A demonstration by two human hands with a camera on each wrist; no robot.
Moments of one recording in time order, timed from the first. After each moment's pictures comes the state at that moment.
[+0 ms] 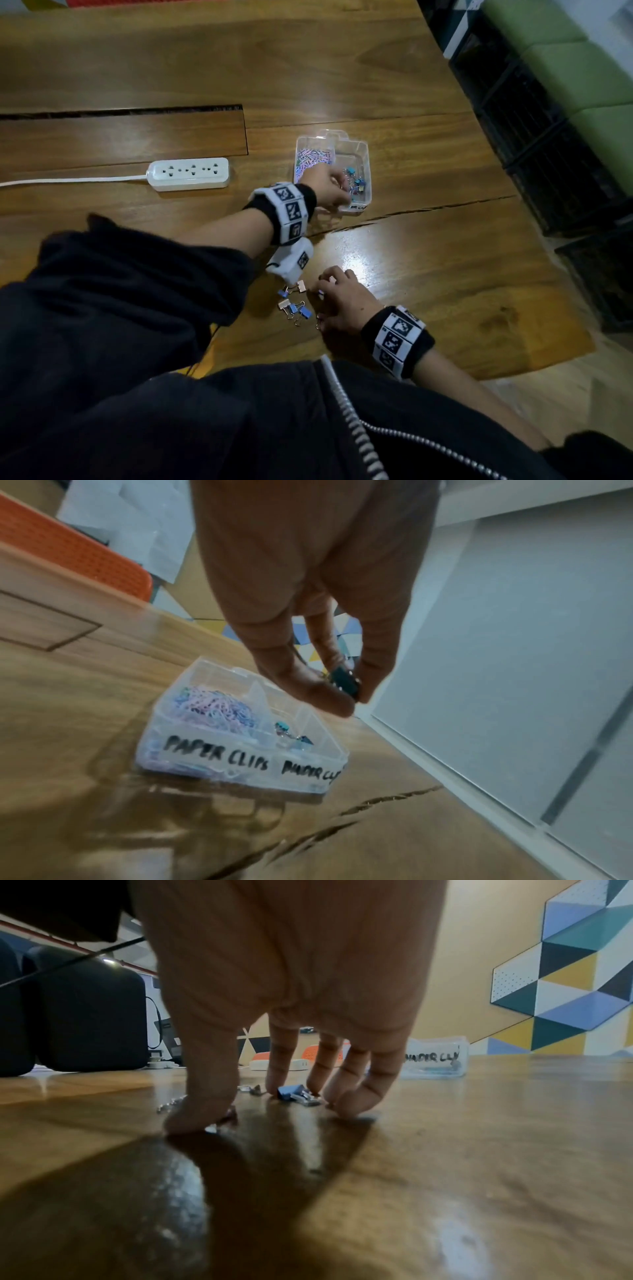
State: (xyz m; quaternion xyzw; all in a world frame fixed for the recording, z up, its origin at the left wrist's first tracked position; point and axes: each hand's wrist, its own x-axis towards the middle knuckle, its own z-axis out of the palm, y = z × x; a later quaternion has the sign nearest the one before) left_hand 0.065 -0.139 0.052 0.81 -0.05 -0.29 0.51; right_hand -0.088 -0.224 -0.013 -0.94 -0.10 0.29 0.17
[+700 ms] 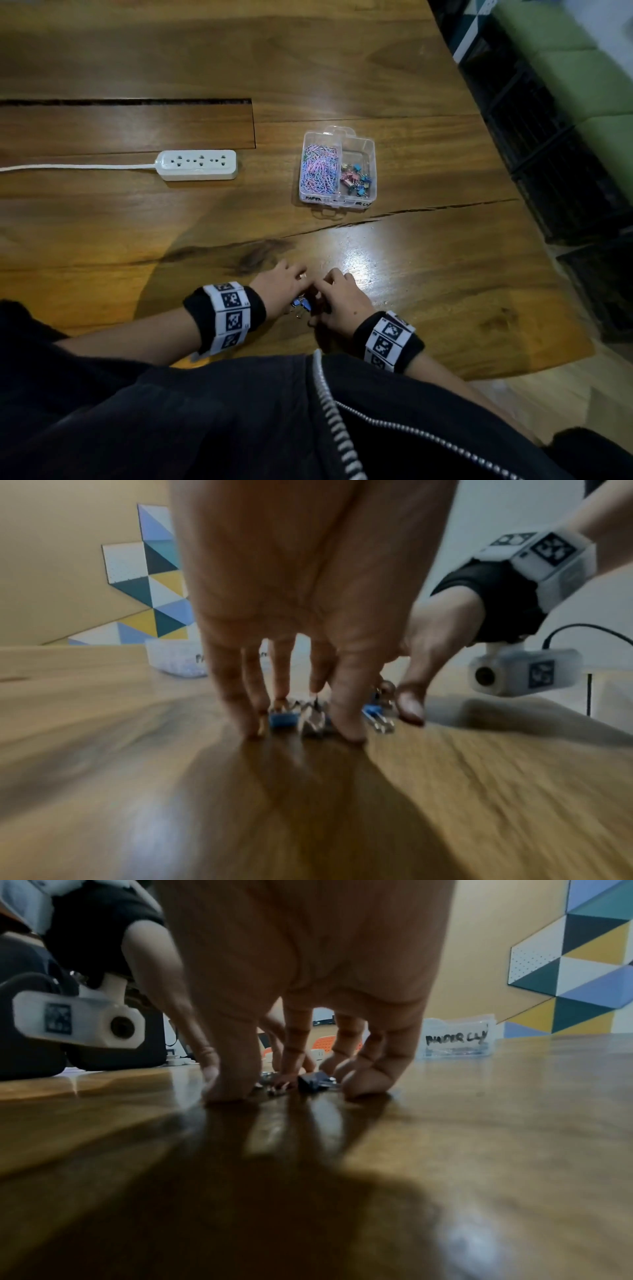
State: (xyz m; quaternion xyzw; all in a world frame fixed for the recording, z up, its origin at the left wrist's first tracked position) left_hand -0.060 -0.060 -0.005 0.89 -0.35 -0.30 -0.05; right_hand -0.101 -0.209 -0.022 -0.95 -0.08 0.26 0.15
